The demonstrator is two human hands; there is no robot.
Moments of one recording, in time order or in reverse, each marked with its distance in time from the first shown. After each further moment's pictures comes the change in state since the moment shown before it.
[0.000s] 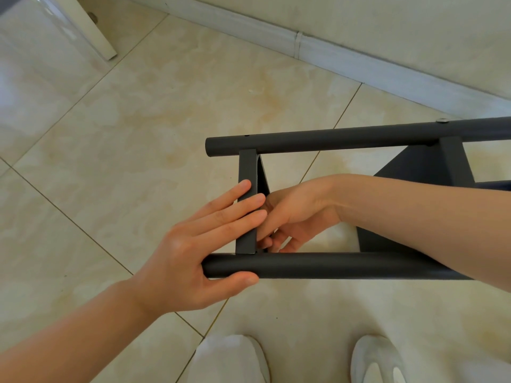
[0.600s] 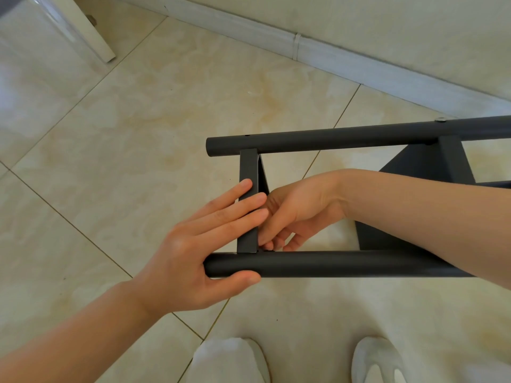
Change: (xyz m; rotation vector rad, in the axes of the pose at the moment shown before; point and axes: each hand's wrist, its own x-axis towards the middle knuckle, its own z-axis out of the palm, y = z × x) left_hand 0.004 -0.002 0.002 0.005 0.013 0.009; right_hand -0.006 0.000 -0.007 -0.066 0.003 -0.024
